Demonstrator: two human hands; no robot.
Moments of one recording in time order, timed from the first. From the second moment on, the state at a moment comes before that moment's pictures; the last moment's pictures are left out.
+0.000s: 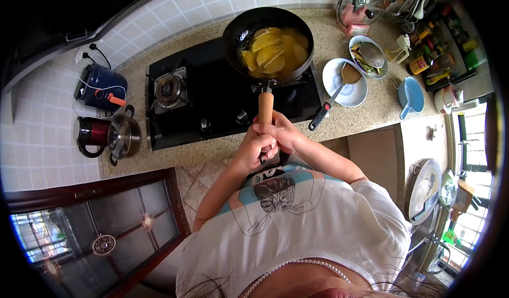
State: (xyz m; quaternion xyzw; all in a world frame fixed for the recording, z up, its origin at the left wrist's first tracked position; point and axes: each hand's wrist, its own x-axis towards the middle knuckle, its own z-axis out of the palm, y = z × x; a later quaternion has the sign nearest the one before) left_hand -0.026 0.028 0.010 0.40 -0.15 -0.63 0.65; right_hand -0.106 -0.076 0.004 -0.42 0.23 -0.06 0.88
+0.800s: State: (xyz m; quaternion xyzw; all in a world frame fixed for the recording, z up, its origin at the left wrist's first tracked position) left_hand -0.022 0.006 0.000 0.39 -0.16 -0.63 0.65; right_hand -0.106 -0.096 0.004 -0.41 0.23 -0.07 0.88
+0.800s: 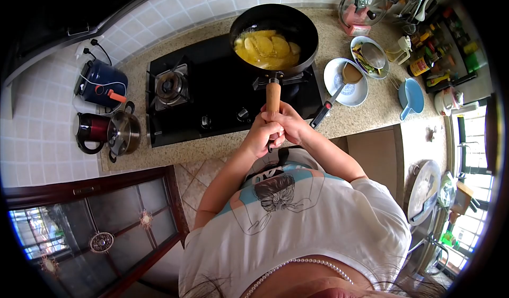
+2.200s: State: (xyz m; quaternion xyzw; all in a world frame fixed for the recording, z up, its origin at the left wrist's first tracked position) left_hand -0.005 0.008 0.000 0.42 -0.13 -0.67 0.60; right_hand -0.117 -0.105 -0.011 -0.52 0.25 -0.07 0.81
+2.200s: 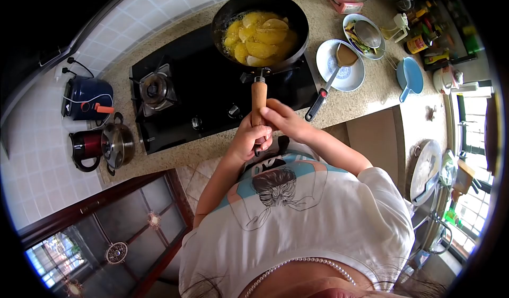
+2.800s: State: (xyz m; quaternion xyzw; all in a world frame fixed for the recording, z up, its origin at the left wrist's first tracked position) left_hand 0.001 0.006 0.003 0.37 -0.10 -0.69 0.61; right_hand -0.199 -0.141 -0.093 -0.07 0.47 -0.24 0.85
